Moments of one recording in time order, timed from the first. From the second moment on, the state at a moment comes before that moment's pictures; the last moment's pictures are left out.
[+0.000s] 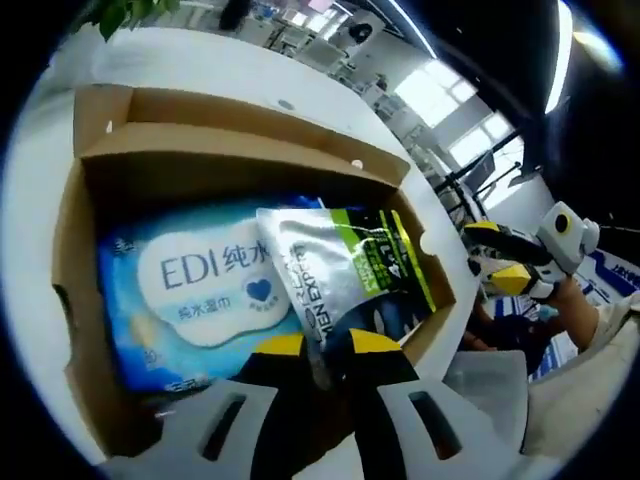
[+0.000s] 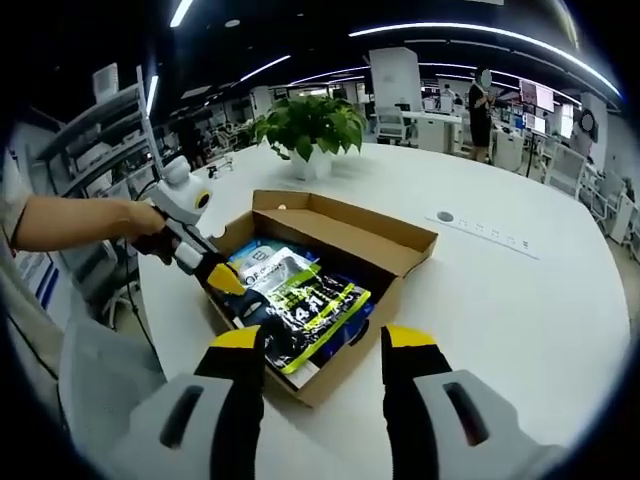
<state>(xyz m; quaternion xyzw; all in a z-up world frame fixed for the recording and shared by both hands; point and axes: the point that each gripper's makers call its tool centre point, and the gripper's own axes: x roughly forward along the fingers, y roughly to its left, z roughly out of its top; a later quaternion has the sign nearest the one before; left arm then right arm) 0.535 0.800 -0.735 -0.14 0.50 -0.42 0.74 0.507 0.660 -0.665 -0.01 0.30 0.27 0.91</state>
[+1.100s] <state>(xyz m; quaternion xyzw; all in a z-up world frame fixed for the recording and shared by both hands) 0.552 0.835 -0.733 -0.10 0.48 -0.37 0.79 0.525 0.712 -0.702 0.01 0.35 0.31 0.88</state>
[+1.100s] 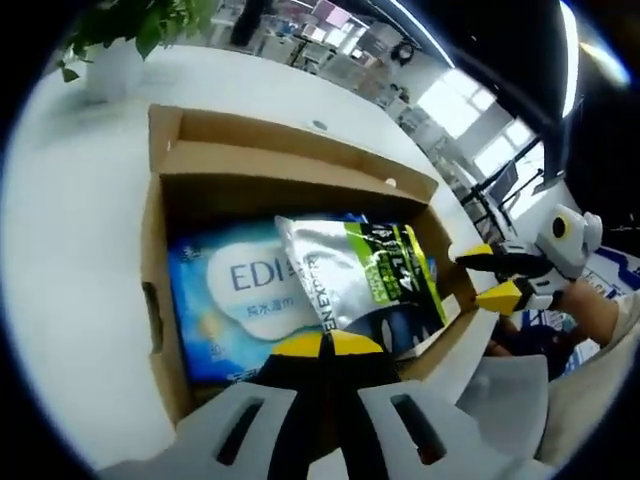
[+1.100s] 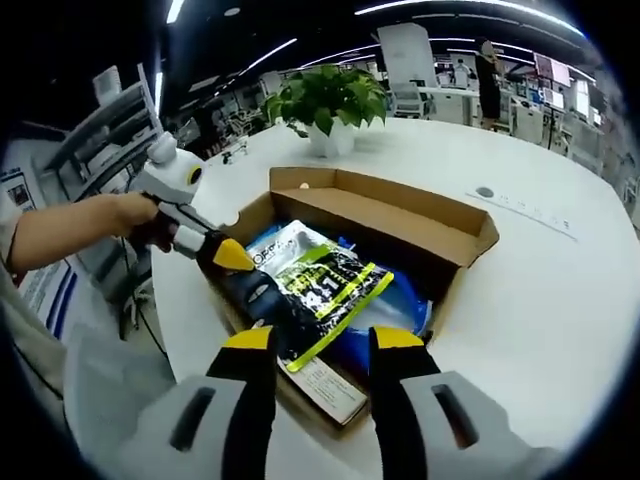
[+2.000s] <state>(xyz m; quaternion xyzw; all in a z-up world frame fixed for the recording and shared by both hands) 0.556 0.843 -0.741 -0.07 0.48 -0.38 0.79 0.565 0.722 -0.733 0.01 0.37 0.30 0.88</state>
